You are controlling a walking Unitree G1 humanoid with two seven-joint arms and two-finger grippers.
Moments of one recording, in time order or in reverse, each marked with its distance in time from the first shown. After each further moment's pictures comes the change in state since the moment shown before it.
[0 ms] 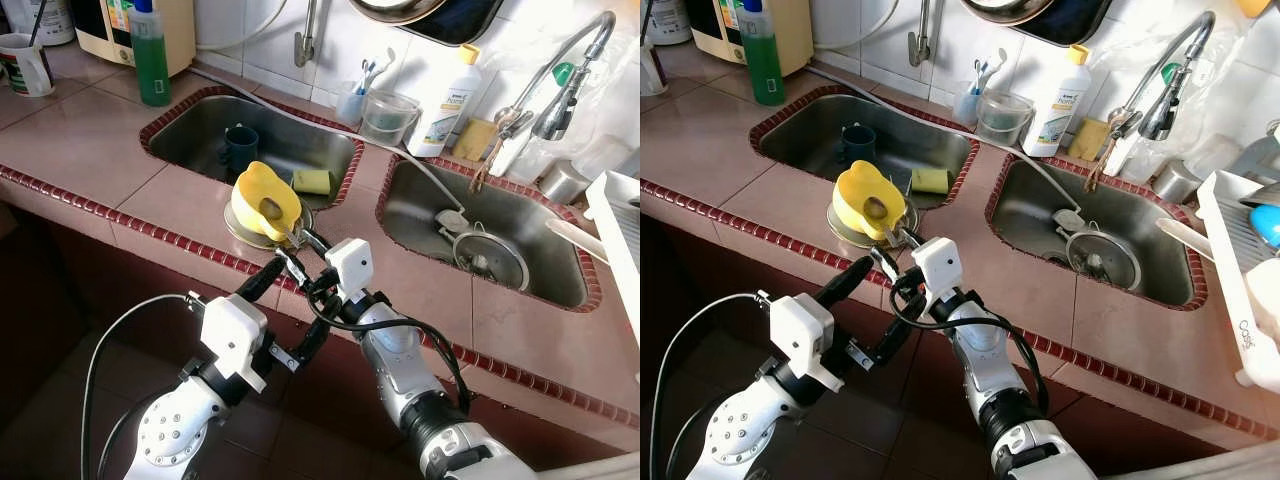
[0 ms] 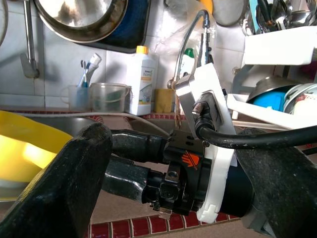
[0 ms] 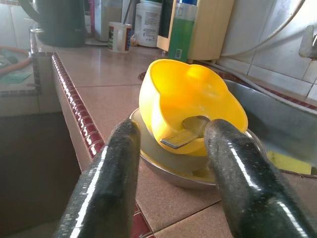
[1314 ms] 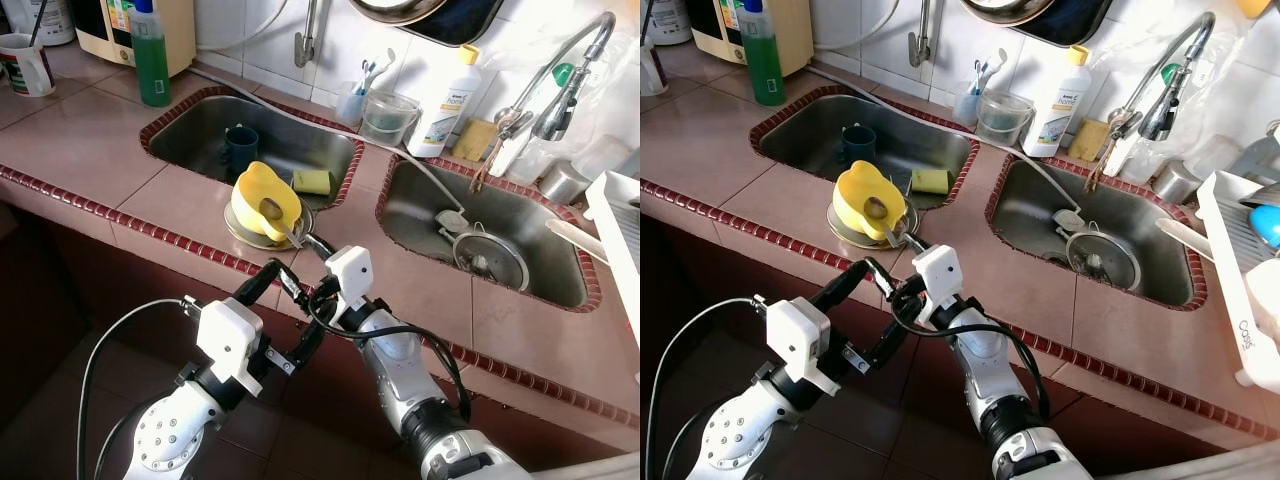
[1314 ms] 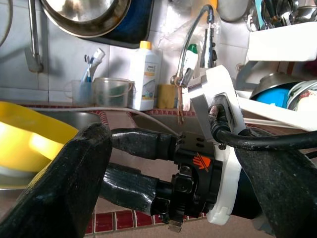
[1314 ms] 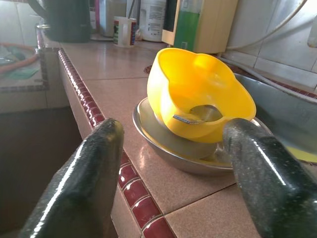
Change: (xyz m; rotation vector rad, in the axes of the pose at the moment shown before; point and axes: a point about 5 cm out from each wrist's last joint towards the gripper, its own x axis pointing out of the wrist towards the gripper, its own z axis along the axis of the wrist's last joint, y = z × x) left arm -0.004 0.001 -0.002 -0.003 0.014 0.015; right arm -0.006 0.003 -0.006 0.018 0.014 0.013
